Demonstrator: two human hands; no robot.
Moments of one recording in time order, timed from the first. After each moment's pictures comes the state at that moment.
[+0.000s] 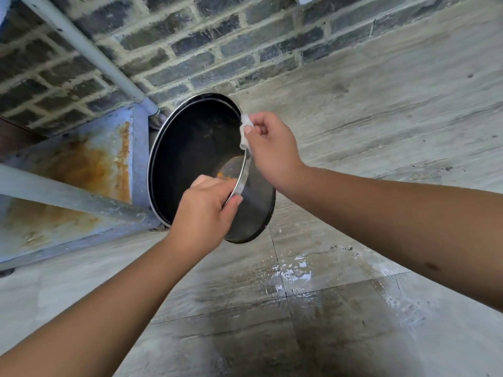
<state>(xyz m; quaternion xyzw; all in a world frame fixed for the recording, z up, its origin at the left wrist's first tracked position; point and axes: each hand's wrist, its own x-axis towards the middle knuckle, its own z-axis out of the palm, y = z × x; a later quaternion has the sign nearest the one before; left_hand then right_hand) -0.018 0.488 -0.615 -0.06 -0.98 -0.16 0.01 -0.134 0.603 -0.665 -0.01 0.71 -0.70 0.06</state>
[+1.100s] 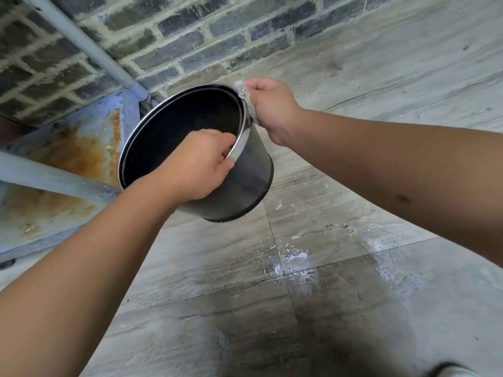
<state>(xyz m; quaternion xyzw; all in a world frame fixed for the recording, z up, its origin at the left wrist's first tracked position) -0.067 0.481 -0.593 -0.16 -0.98 -0.09 -0.10 -0.171 0.611 -0.657 0.06 0.61 -0.76 0.19</state>
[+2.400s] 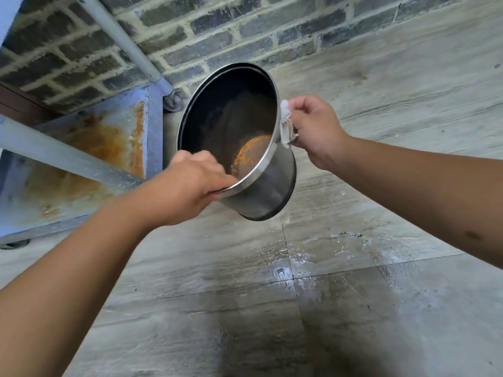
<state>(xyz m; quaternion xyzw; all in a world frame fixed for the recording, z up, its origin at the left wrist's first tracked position) -0.018 0.437 -0.575 -0.23 -0.96 0.01 -0.17 -0.148 0.639 -0.674 0.05 0.63 -0.75 0.18</state>
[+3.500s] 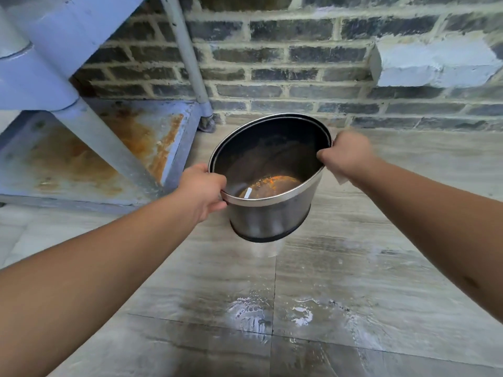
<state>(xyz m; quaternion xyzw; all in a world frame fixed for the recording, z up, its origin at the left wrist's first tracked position) -0.057 0.408 -0.612 0.48 -0.65 -0.59 0.01 -0.227 0.615 -0.618 -0.10 0.96 -0.23 0.11</state>
